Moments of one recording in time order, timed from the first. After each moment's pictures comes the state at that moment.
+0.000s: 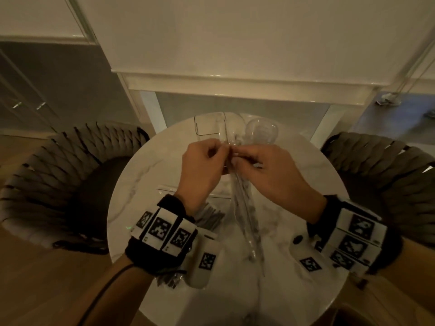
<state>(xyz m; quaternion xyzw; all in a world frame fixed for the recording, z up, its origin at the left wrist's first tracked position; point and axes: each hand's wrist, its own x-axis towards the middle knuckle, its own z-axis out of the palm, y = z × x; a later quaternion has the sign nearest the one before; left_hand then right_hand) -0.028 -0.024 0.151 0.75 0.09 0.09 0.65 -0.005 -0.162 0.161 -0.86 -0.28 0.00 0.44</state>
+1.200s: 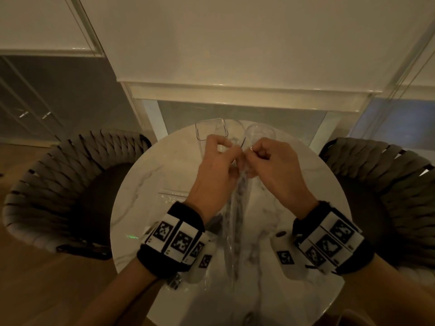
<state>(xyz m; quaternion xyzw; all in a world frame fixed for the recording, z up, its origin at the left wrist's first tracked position) -0.043 -0.038 0.147 0.91 -0.07 0.22 0.35 -0.004 -0.164 0.155 -0.85 -0.14 -0.08 0.50</state>
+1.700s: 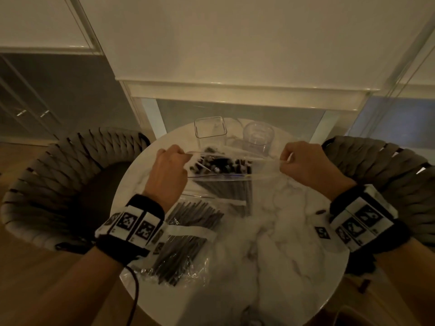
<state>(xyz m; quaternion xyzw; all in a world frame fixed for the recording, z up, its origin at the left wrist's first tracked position) -0.044 0.041 0.126 0.98 0.04 0.13 0.16 0.027 -0.226 0.152 -0.96 -0.13 0.02 0.25</state>
